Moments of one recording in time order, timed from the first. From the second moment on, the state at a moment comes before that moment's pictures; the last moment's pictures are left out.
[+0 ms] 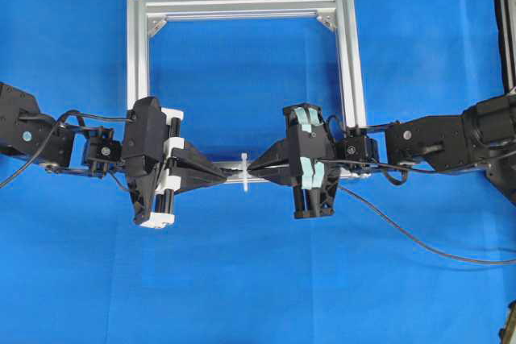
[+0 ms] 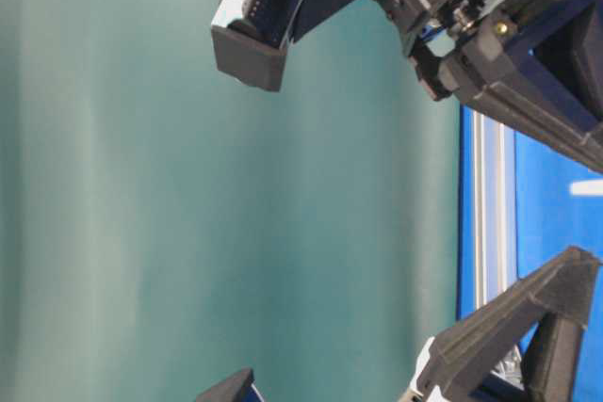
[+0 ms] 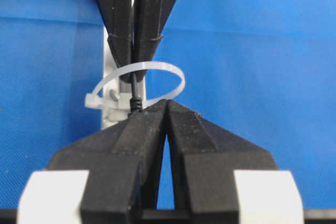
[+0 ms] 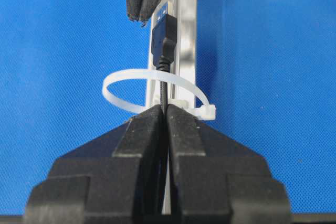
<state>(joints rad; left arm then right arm) -0.15 0.08 0.90 -0.08 -0.62 -0.10 0.10 0.14 0.77 0.08 -0.40 0.07</state>
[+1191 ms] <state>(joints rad) -0.12 0.15 0.87 -0.08 -0.54 -0.11 0.10 0.14 0.77 0.08 -0.40 0.07</state>
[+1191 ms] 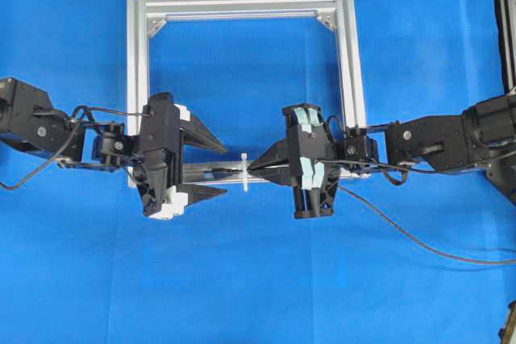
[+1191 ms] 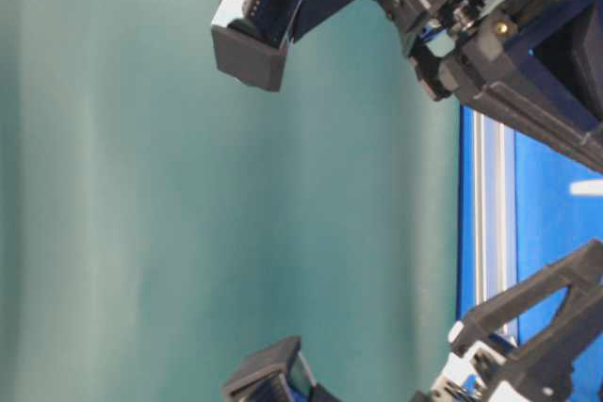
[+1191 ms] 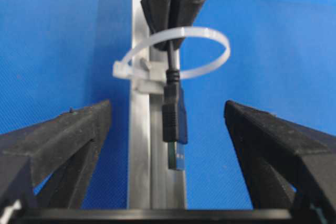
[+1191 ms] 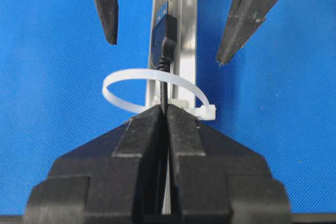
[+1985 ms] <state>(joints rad) -0.12 0.15 0.86 -0.08 -0.50 -0.11 0.10 0.14 0.77 0.08 -0.40 0.07</state>
